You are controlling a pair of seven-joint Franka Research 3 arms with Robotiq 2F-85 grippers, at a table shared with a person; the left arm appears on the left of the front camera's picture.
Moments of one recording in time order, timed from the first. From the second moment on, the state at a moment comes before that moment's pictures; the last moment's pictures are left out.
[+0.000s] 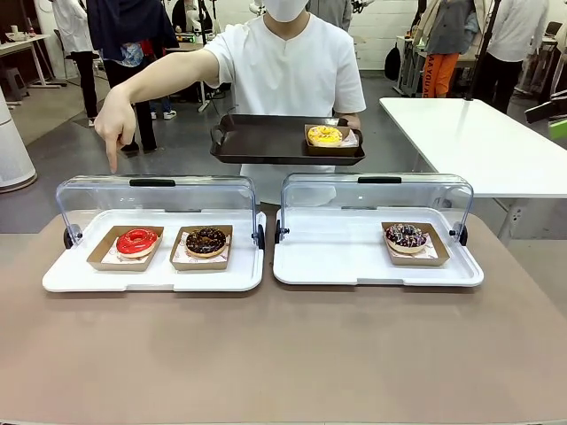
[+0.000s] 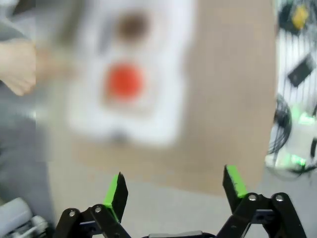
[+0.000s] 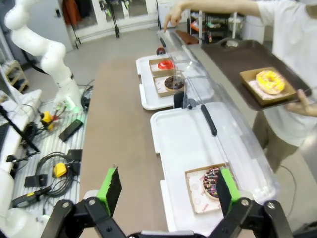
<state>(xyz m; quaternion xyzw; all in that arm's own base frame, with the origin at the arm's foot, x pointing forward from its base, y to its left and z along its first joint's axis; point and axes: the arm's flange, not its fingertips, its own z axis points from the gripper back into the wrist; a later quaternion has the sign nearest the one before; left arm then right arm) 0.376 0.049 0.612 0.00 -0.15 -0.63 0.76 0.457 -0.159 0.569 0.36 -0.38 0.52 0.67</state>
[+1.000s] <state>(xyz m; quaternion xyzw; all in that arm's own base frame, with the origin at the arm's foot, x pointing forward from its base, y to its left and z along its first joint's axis) 0.438 -0.026 0.444 -0.01 -0.09 -0.70 0.71 0.456 -0.159 0.569 0.36 -0.38 0.52 0.67</state>
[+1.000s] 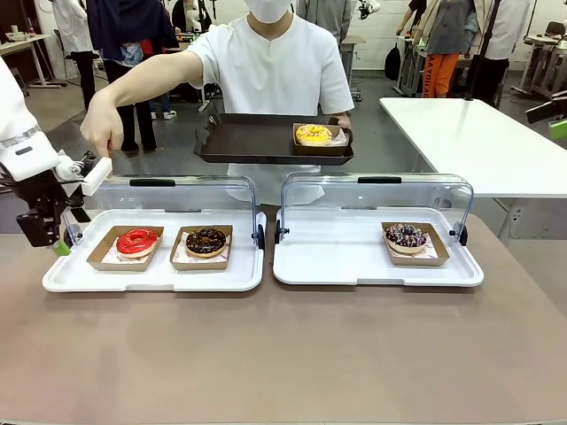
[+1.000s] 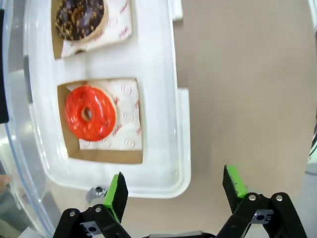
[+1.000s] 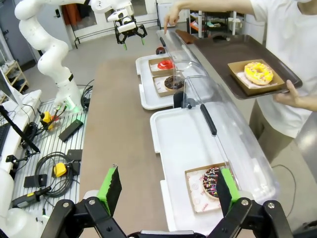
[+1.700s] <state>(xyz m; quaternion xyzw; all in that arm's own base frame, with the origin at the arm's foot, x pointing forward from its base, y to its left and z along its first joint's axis) 0.438 -0.029 0.446 0.00 -0.08 -0.71 0.70 0.456 -0.159 0.569 0.36 -0.38 0.52 0.67</state>
